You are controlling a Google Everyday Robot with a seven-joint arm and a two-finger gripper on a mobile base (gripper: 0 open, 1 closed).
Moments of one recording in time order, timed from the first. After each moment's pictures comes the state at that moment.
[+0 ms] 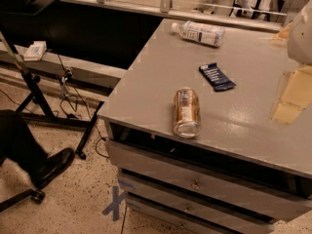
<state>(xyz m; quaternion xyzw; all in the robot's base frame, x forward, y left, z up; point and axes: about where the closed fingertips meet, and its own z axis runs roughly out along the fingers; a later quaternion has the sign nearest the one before) 0.438 -0.217 0.976 -0.60 0.78 -0.03 0.16</state>
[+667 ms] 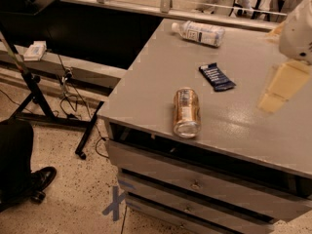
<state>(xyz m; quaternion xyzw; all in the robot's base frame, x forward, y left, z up) 0.466 -0.214 0.970 -0.58 0.79 -0.02 0.20</state>
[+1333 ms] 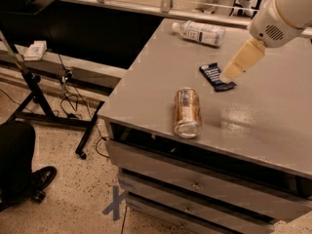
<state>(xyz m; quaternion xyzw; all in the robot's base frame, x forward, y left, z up) 0.580 -0.207 0.950 -0.48 0.83 0.02 0.28</state>
